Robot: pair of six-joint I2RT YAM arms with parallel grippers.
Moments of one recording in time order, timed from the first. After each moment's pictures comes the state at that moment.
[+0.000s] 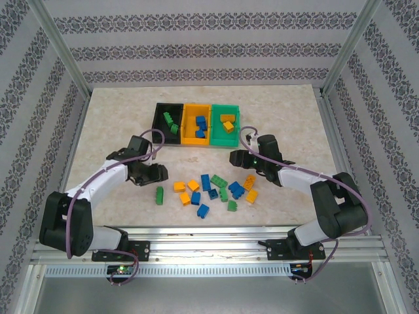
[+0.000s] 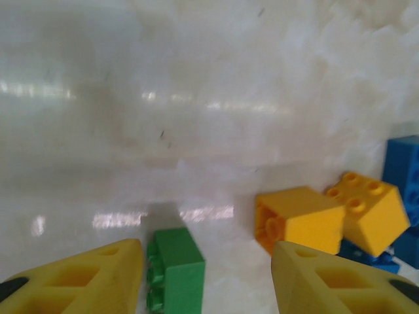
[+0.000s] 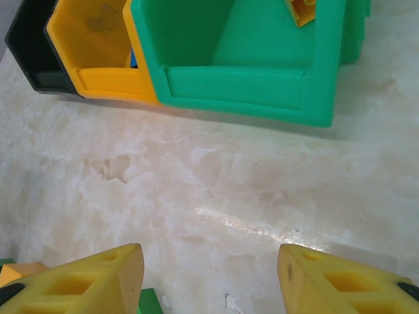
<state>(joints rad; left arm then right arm) -0.22 1.34 0.78 -0.69 0.27 -0.46 0.35 1.49 0.63 0.19 -0.36 0.45</state>
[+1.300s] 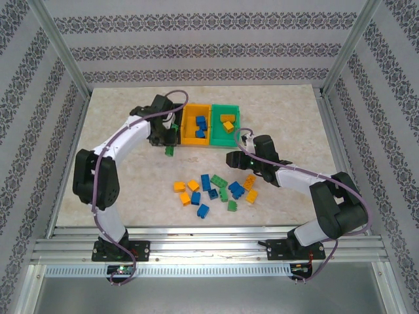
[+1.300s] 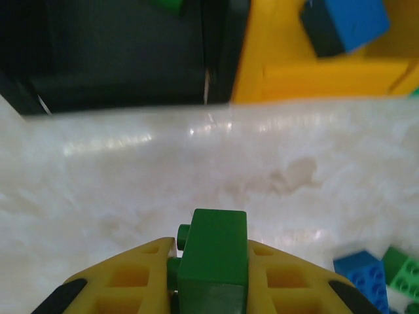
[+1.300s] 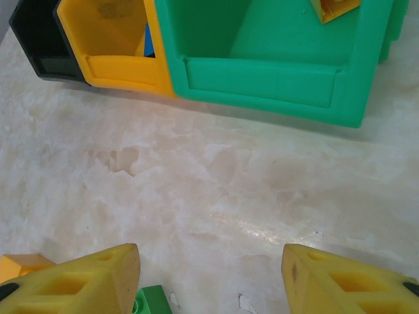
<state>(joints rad) -0.29 1.83 1.56 -0.95 0.06 -0.26 0.39 1.49 0.64 0.17 -0.34 0.42</state>
